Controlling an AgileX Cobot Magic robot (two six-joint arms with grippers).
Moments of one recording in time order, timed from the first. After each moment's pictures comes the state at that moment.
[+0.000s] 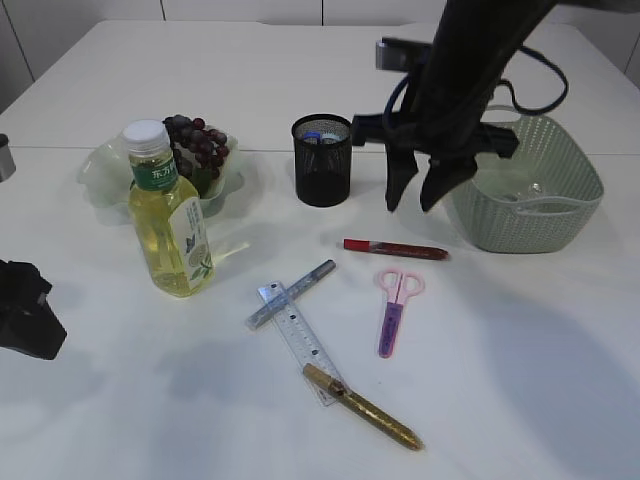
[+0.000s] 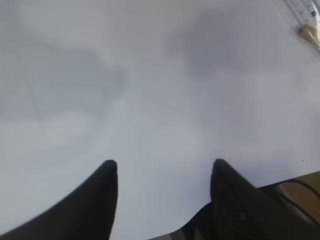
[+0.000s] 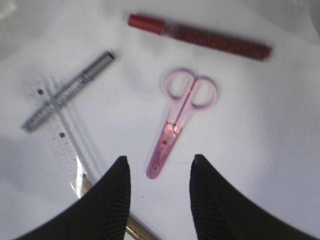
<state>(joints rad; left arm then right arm) -0.34 1.30 -0.83 -0.17 0.90 -0.08 0.37 2.03 -1.82 0.14 1.24 0.24</state>
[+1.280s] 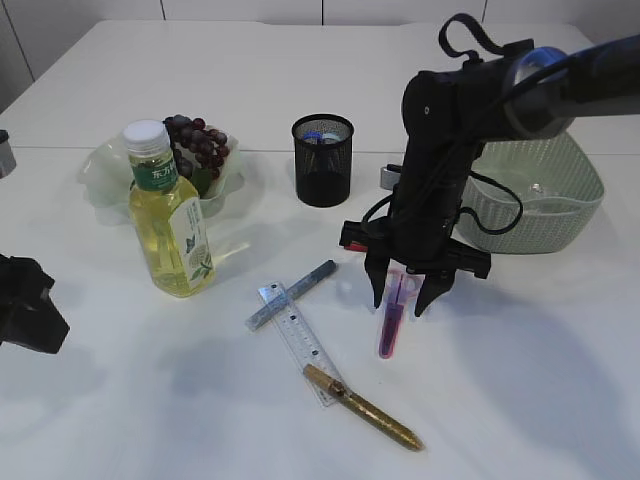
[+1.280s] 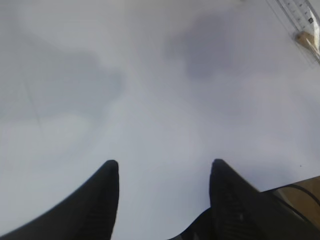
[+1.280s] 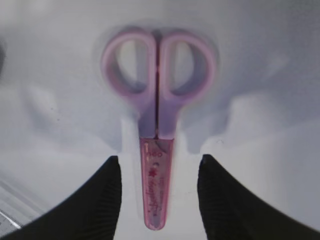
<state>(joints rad) -0.34 1.30 -0.83 -0.17 0.89 -0.08 0.40 2.19 -1.62 0.15 1.08 0.60</state>
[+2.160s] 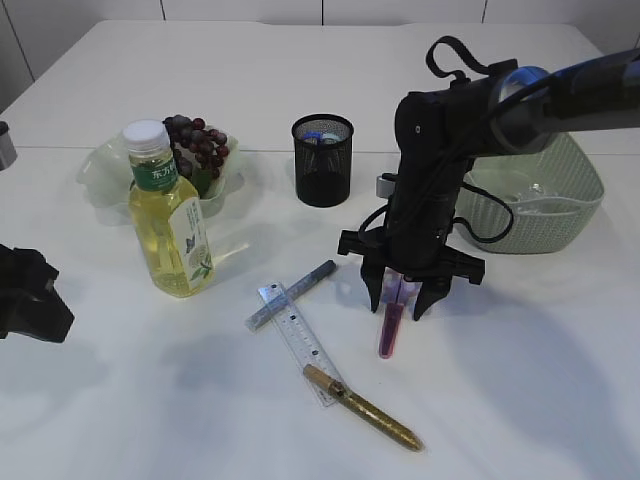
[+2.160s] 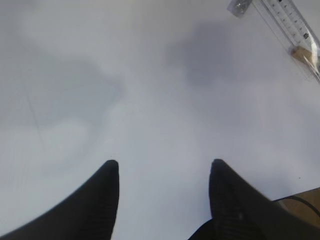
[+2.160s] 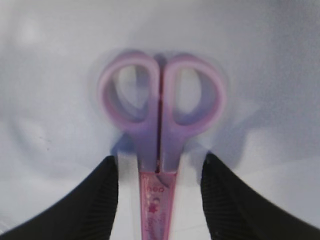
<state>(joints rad) -0.34 1.30 -0.83 -0.17 0.85 -0.08 0.41 2.24 -1.63 0.12 1.02 0.60</state>
